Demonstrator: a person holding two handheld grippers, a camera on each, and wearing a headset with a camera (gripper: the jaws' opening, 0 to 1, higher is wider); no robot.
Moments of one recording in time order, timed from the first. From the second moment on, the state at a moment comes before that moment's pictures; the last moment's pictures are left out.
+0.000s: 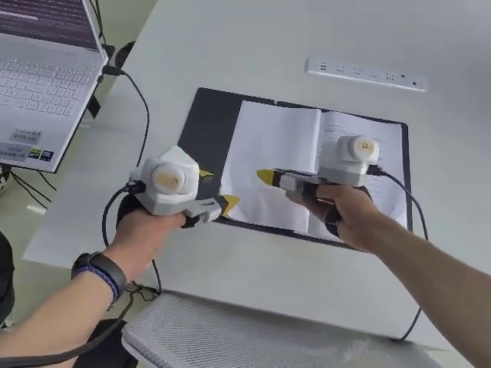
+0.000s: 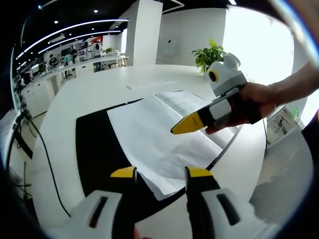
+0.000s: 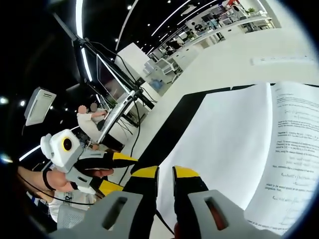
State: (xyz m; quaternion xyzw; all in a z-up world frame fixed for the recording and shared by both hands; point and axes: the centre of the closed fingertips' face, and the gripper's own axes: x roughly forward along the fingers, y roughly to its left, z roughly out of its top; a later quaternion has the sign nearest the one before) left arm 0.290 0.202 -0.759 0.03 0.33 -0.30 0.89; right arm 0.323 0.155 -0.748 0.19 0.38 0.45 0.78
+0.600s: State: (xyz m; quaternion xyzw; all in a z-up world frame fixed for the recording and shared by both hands) left arm 0.287 0.199 -0.804 0.05 0.37 -0.30 0.88; right arm 0.327 0.121 -0.758 0.20 0.39 0.42 0.79
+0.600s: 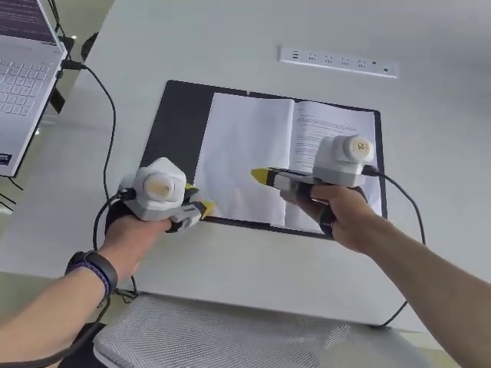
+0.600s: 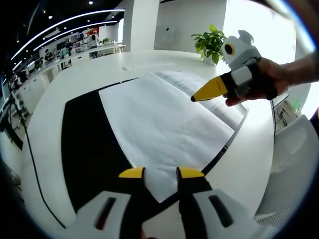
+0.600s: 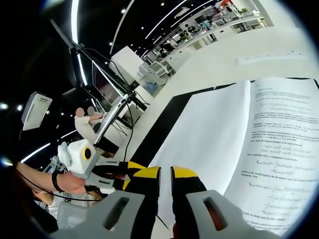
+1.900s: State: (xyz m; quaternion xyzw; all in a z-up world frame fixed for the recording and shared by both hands) left arm 0.291 0.200 -0.811 0.05 0.37 -0.30 0.88; right arm 0.408 0.074 -0.790 0.18 0.38 0.37 0.82
